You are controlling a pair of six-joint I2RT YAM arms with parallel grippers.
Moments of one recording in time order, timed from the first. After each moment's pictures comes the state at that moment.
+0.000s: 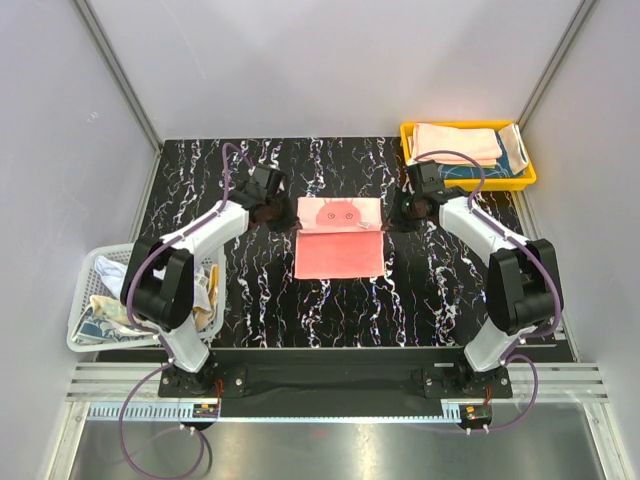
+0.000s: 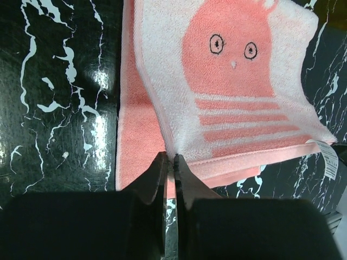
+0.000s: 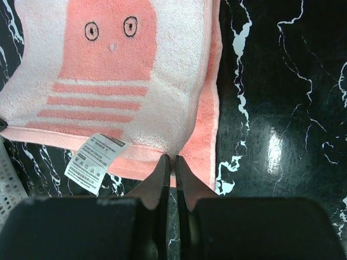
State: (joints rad) left arm -0.42 1.72 1.24 -0.43 0.12 -0.73; right arm 0.30 1.68 1.22 -0.48 -0.20 0.51
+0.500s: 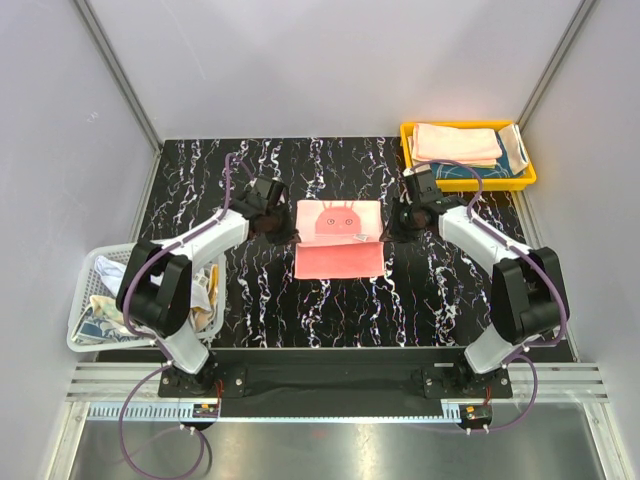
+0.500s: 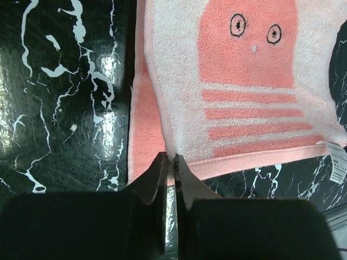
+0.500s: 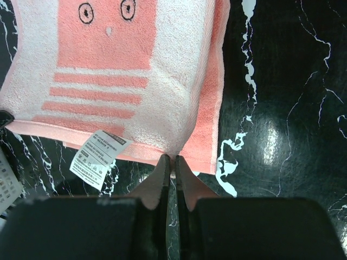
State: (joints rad) left arm -0.44 1.67 1.15 -0.44 0.12 -0.73; right arm 0.33 1.62 1.14 -0.48 -0.20 0.51
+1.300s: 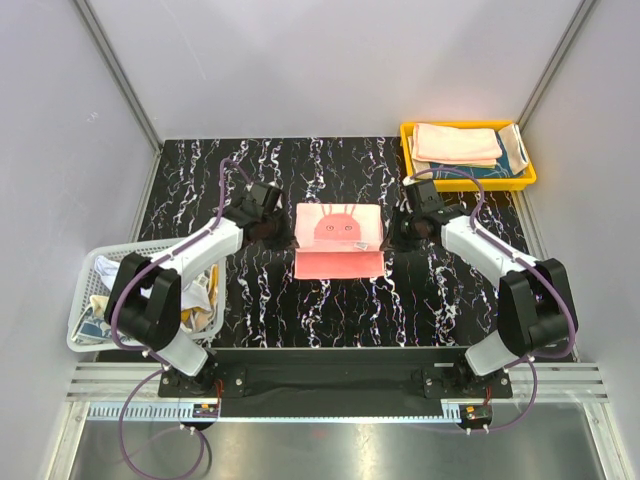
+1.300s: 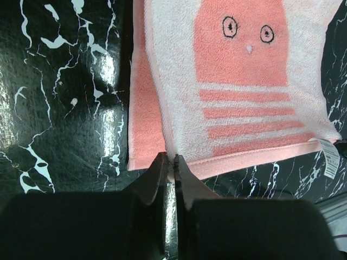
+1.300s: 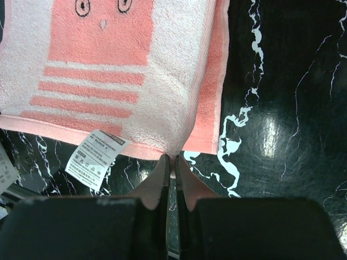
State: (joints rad) left arm -0.46 1.58 1.08 -0.45 0.12 -0.73; right arm 0.35 1.54 1.05 -0.49 -0.20 0.52
